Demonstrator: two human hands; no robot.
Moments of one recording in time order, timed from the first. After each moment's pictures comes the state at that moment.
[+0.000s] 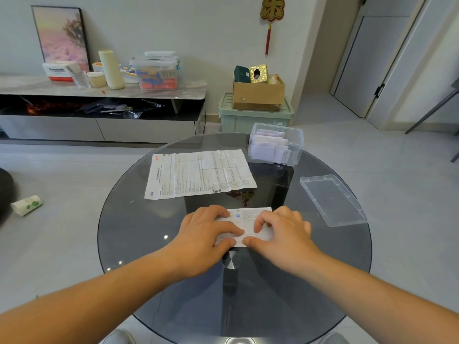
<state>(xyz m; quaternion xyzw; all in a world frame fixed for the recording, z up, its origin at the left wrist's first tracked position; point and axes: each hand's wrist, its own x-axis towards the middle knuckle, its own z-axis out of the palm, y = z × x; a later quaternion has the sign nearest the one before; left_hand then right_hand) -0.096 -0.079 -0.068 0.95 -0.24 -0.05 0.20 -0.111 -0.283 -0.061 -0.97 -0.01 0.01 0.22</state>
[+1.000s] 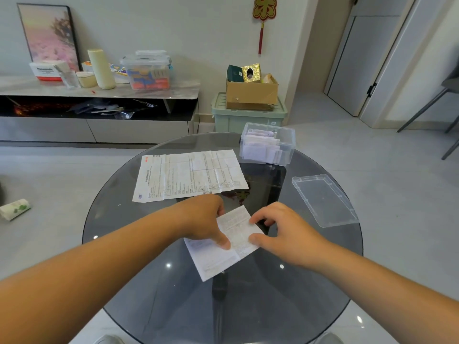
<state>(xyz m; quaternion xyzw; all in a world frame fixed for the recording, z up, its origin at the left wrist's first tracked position) -0.053 -0.109 -0.016 0.95 -0.17 -0.22 0.12 -0.102 -0.319 -0.050 -0.94 -0.10 0.07 0.32</state>
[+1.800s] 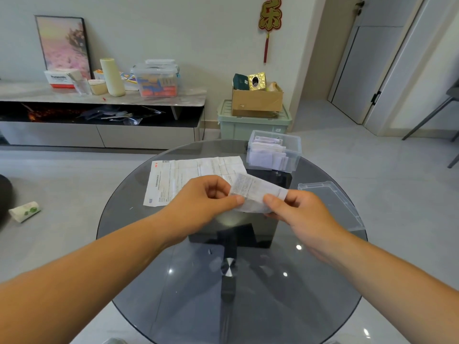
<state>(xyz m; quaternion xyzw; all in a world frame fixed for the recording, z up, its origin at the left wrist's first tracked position) -0.072 -0.087 0.004 0.80 -0.11 -0.10 0.58 -0.095 -0.308 -0.020 -0.78 0.00 0.01 0.62</state>
